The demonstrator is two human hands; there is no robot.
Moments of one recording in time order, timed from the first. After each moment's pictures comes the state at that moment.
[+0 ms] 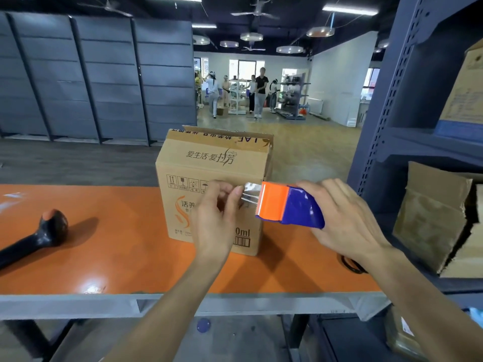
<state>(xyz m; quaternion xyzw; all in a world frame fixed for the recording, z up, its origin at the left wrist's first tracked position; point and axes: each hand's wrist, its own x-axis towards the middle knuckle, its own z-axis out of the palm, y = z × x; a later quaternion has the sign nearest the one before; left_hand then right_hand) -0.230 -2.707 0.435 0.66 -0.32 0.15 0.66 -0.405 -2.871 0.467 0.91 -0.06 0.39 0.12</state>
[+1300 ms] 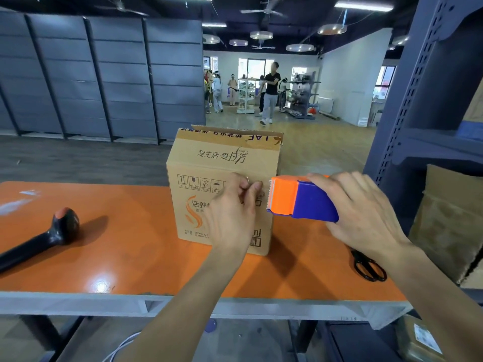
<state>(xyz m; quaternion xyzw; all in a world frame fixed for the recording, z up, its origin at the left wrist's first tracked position) -0.227 -2.730 0.445 0.74 -0.30 0.27 0.54 -0.400 -2.878 0.482 0.89 -0.06 0.40 0.20</state>
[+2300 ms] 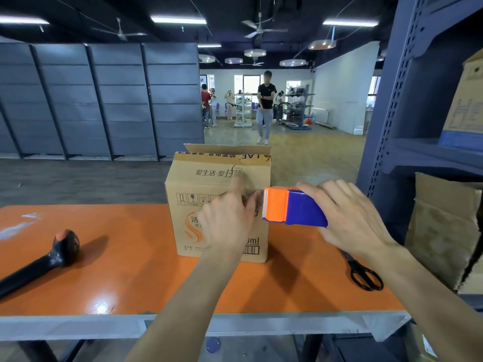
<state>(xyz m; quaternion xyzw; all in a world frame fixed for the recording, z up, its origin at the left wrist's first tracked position) -0.220 -2.735 0.472 0.83 -0.31 0.33 0.32 -0.395 -2.893 0.484 0.90 -0.07 0.38 0.20</state>
